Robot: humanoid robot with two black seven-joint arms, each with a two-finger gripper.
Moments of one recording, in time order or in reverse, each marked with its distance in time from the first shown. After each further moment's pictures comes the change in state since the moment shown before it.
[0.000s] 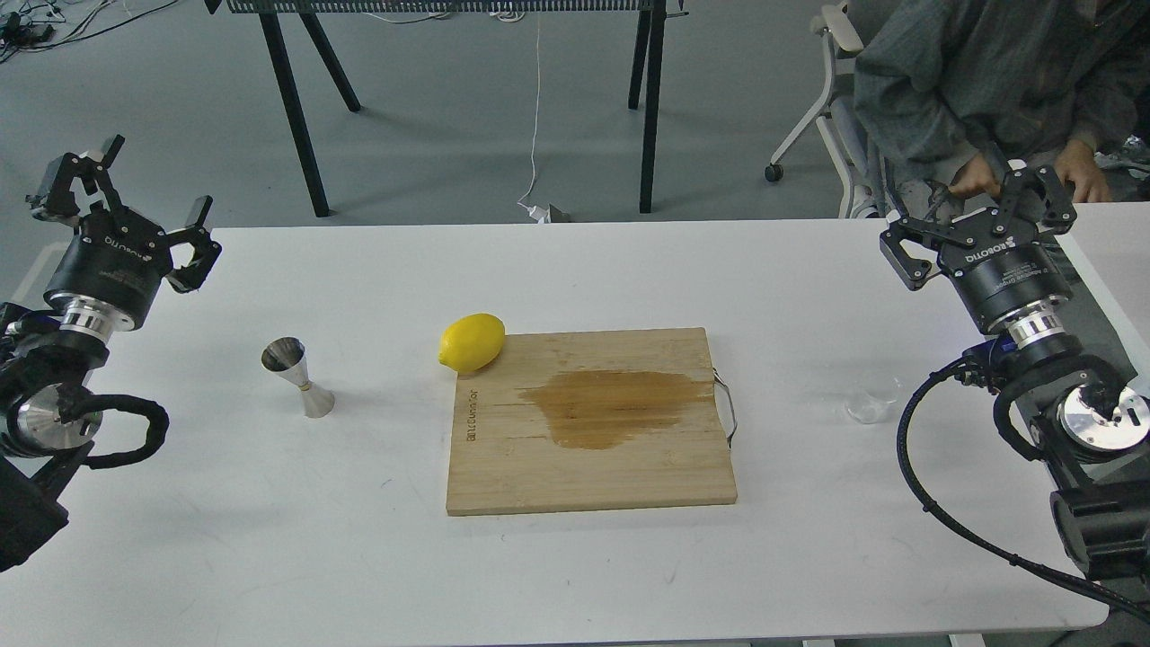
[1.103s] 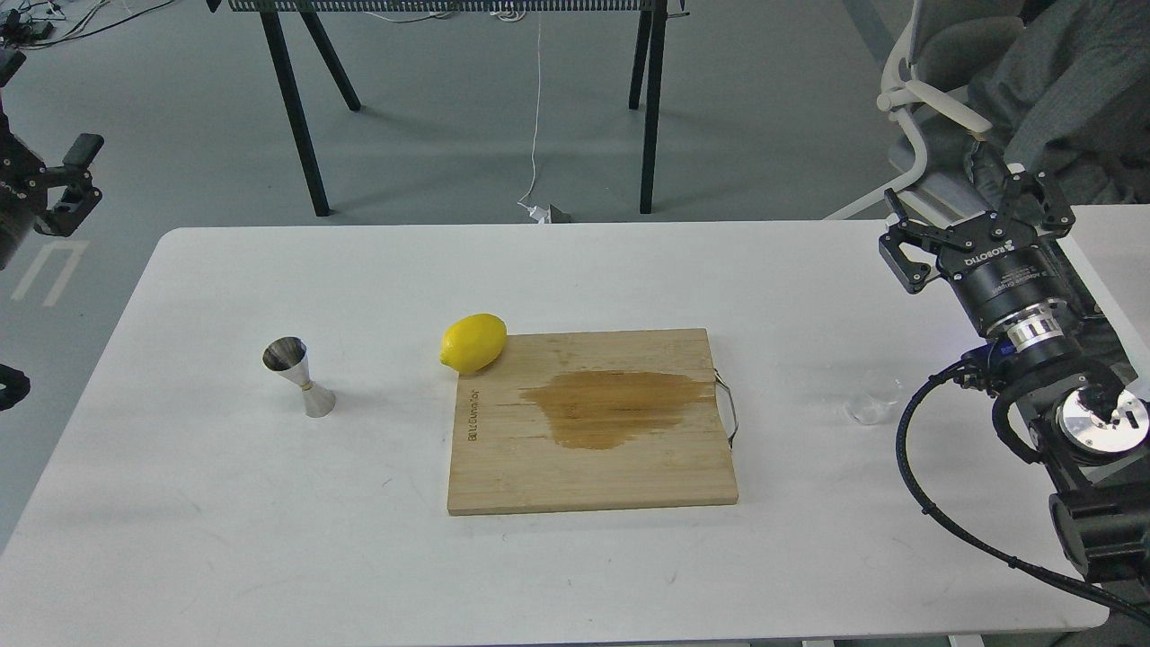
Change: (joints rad) left arm -0.105 0.243 -0.011 -0.017 0.412 0.000 0.000; right arm -0.003 0.002 0.001 -0.001 0.001 0.000 0.002
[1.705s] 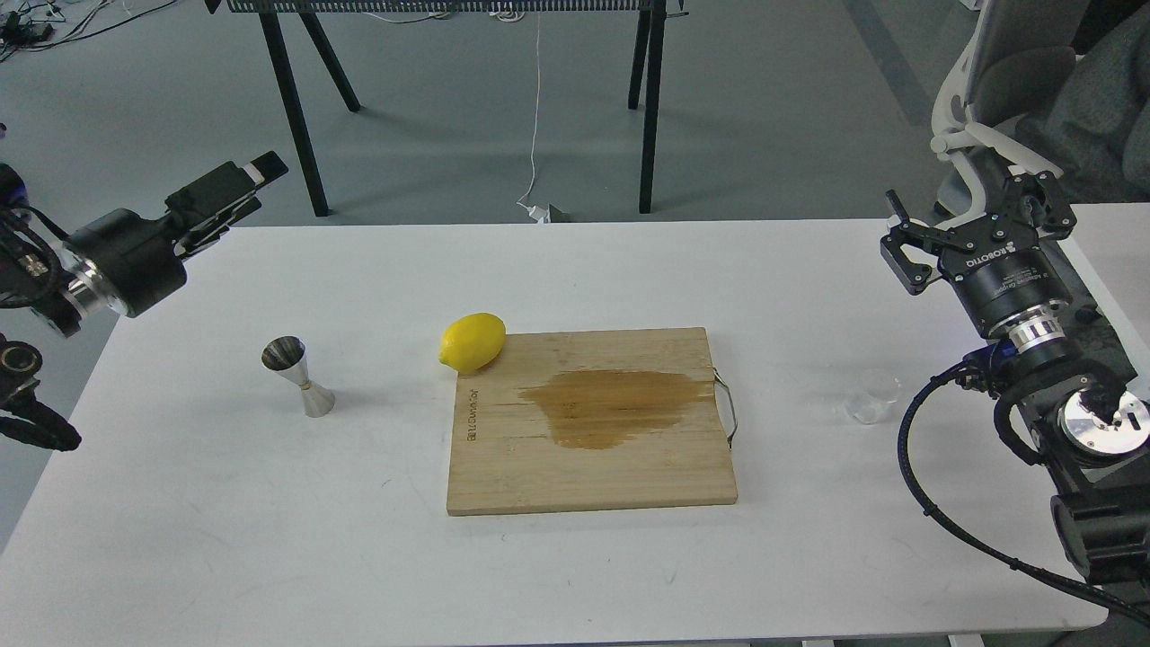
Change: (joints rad) left arm 0.098 0.045 0.181 -0.458 0.720 0.488 0.000; right arm -0.006 -0.002 0.000 -0.005 -0.002 0.000 0.000
